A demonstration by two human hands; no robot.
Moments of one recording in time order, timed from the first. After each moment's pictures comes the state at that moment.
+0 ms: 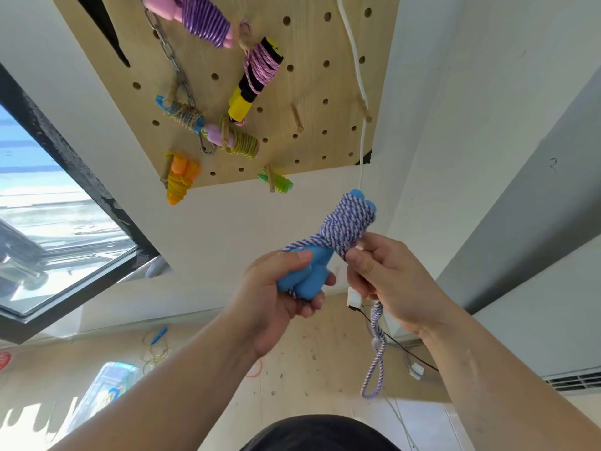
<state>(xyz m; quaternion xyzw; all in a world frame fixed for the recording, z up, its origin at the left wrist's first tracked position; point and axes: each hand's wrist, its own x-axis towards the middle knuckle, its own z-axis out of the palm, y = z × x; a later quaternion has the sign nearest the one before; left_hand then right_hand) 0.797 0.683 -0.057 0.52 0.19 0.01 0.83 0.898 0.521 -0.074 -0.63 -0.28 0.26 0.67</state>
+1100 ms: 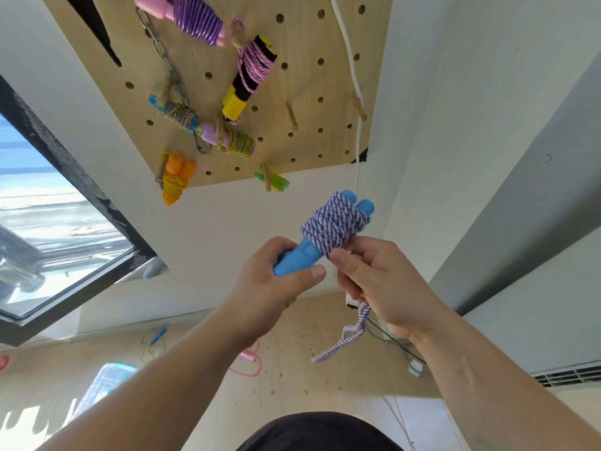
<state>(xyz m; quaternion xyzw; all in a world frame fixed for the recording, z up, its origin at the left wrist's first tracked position) 0.800 0.695 -0.069 0.75 0.15 0.06 0.64 0.884 0.527 -0.064 -0.66 -0.26 0.25 0.66</state>
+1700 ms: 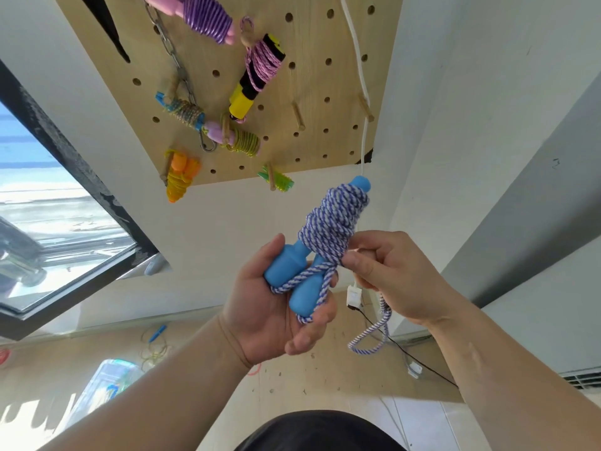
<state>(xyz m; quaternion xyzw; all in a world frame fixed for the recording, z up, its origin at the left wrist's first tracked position) 0.800 0.701 -0.083 0.24 -0.08 -0.30 0.92 0.906 0.523 -0.066 -0.63 -0.36 0.25 0.64</state>
